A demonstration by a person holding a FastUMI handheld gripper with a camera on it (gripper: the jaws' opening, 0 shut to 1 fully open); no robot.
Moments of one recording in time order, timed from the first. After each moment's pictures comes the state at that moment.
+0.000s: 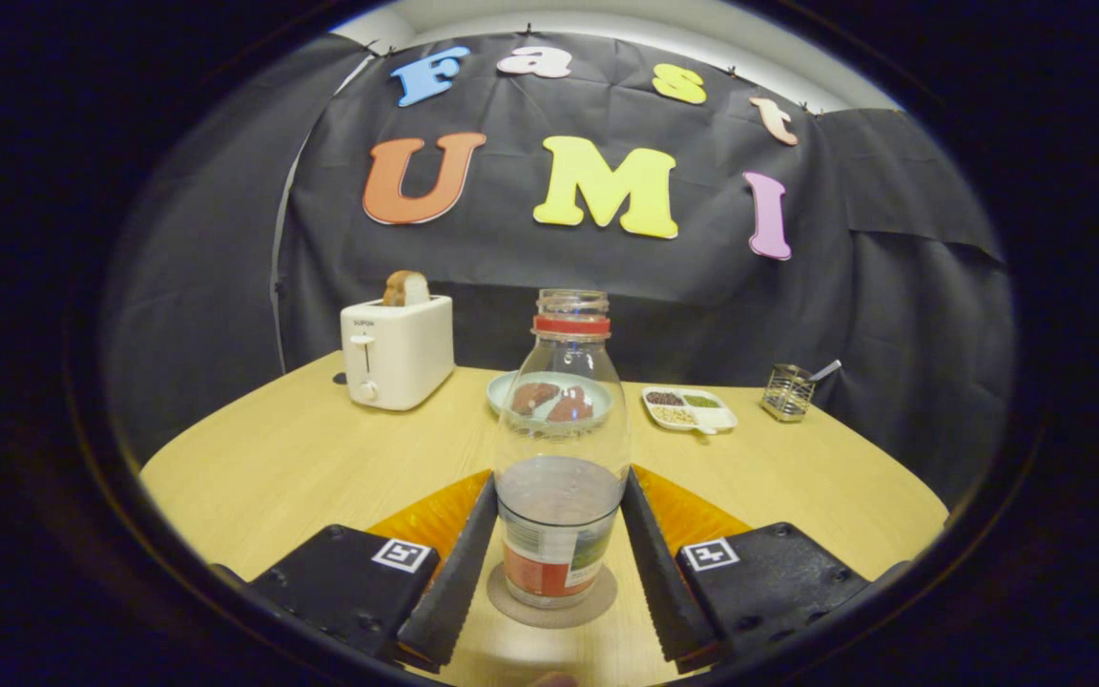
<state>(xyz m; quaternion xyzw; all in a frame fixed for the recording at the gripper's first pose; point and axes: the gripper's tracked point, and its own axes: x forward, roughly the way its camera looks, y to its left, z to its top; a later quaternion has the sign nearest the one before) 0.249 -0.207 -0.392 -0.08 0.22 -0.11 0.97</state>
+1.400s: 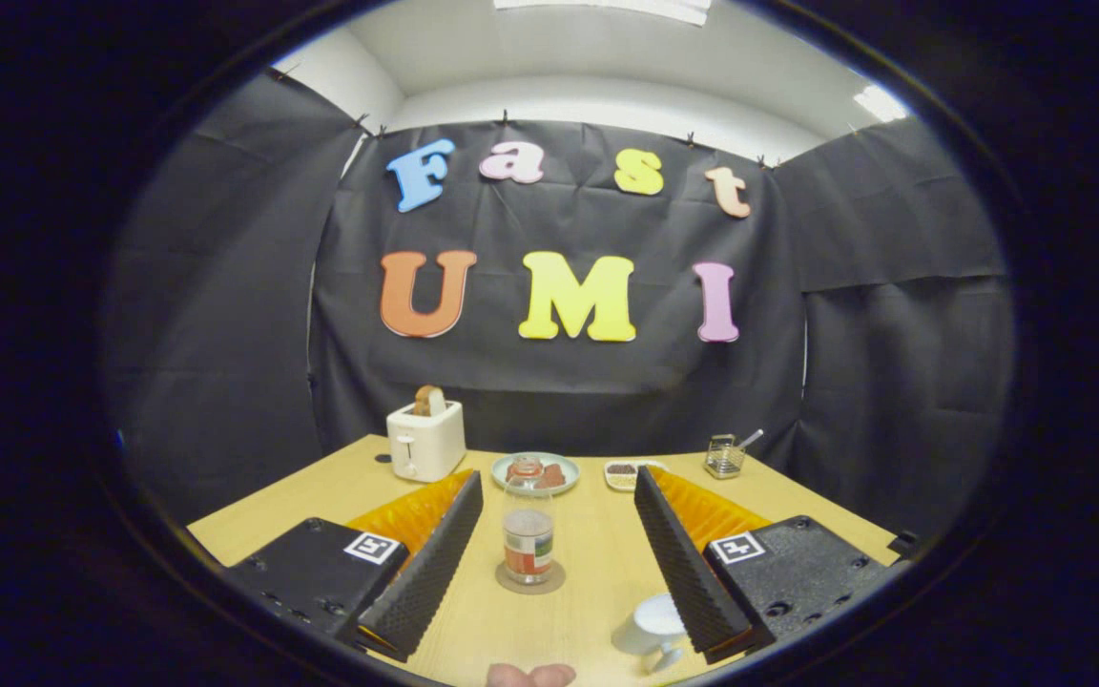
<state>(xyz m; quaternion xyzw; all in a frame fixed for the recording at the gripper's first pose) 0.080 -0.182 -0.188 -0.05 0.09 -0.10 0.99</state>
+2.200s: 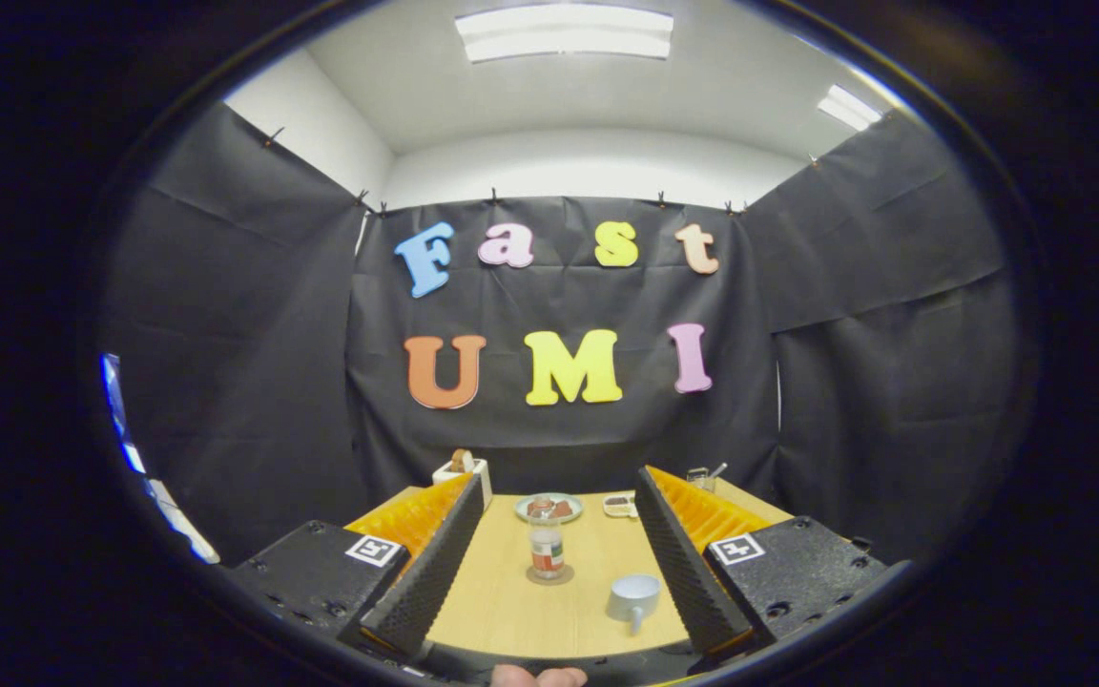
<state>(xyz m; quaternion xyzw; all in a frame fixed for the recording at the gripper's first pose) -0.080 -0.137 -0.065 -0.03 0.03 -0.10 0.99</state>
